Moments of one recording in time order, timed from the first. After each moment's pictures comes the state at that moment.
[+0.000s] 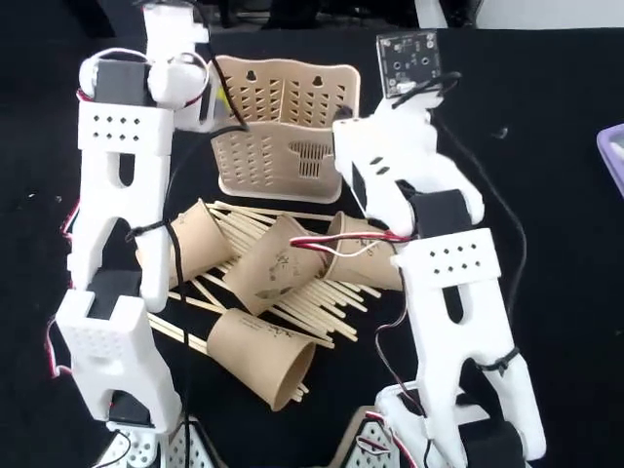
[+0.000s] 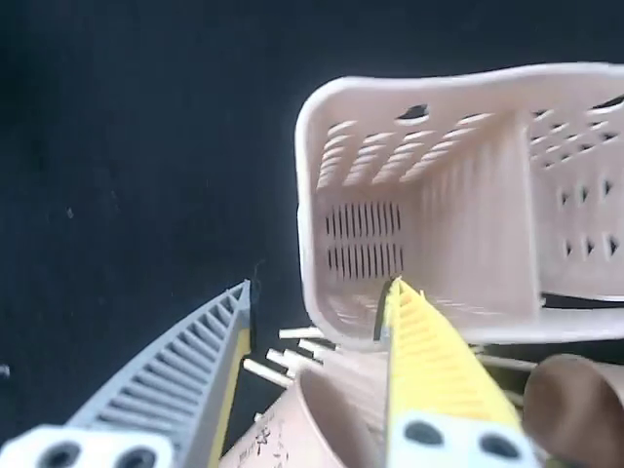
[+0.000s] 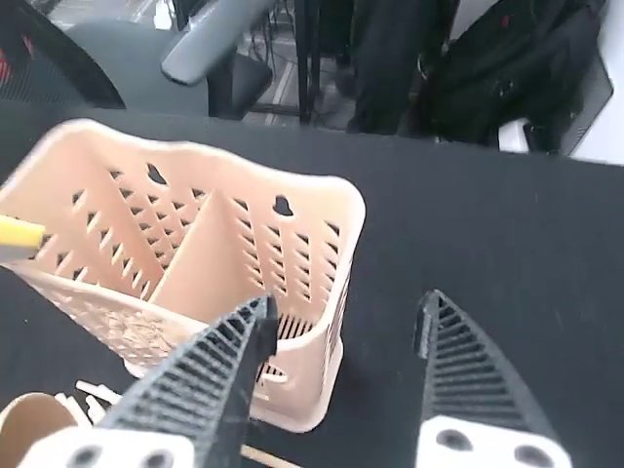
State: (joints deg) left arm 0.2 18.4 -49.4 90.8 -5.4; right arm -10.9 -28.5 22.1 45.0 -1.1
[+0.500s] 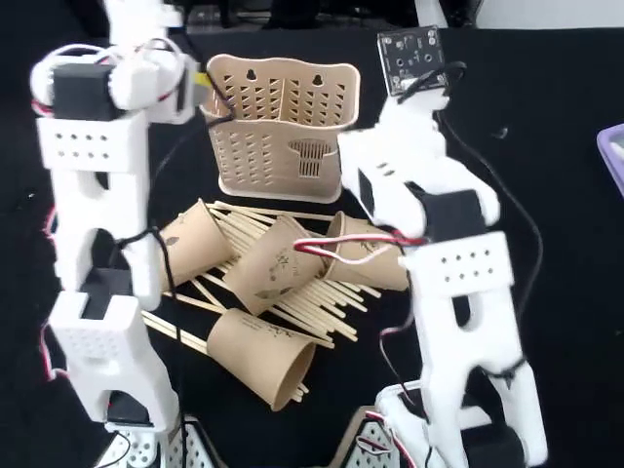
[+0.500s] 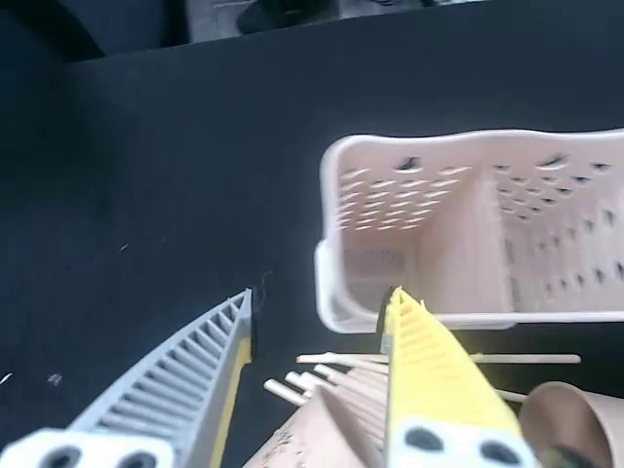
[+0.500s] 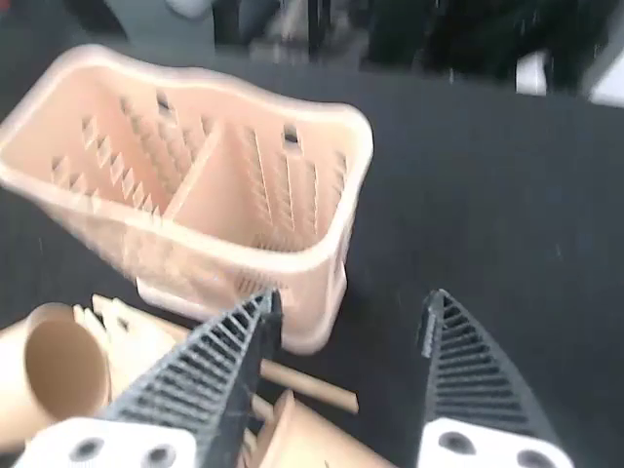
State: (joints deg) left arm -2.3 18.1 -66.3 100.6 -5.4; right arm -10.6 -30.5 16.1 62.6 -1.1
